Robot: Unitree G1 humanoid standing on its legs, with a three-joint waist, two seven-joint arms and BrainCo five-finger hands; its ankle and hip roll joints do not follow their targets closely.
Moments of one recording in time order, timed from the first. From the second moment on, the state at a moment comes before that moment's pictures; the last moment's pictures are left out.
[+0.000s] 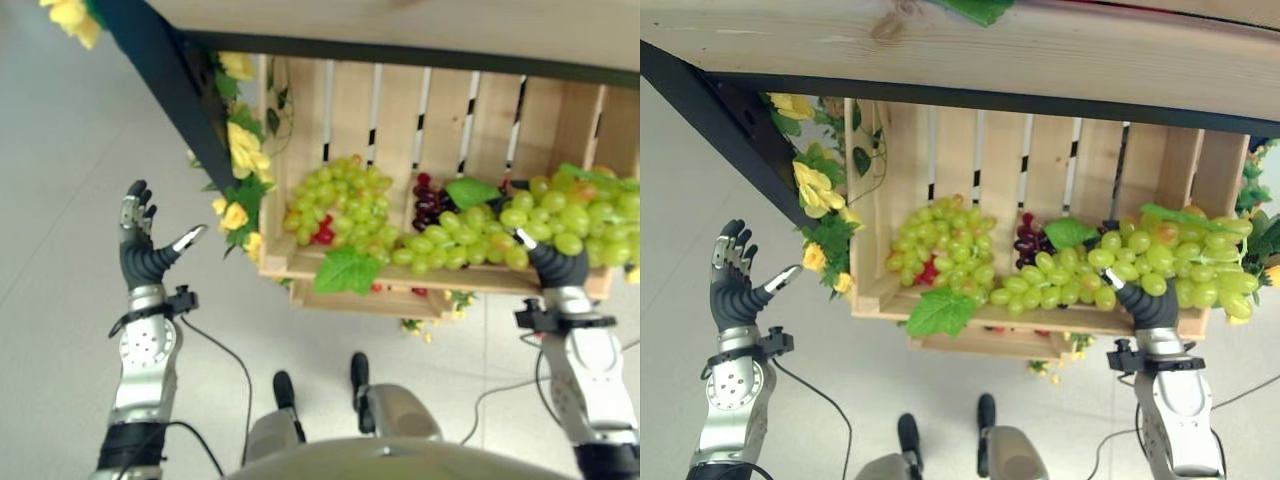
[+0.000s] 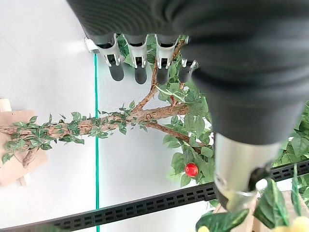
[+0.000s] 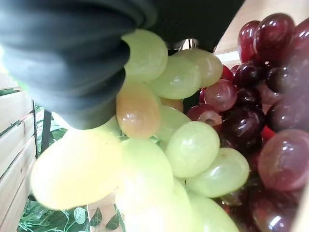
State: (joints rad) left arm 0.07 0.37 0.14 0.02 -0.17 -0.42 0.28; right arm 0.18 -0.44 -0.14 -0.27 0.40 -0.35 0.08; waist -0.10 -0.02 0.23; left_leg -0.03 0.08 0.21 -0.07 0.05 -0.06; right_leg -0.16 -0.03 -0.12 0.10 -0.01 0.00
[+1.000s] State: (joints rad) left arm 0.07 0.41 0.14 -0.02 -0.13 -0.42 0.27; right arm 0.06 -0.44 -0.05 -0.20 0.28 -0.32 0.01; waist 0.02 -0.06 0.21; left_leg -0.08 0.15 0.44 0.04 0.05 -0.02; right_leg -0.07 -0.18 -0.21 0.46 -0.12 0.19
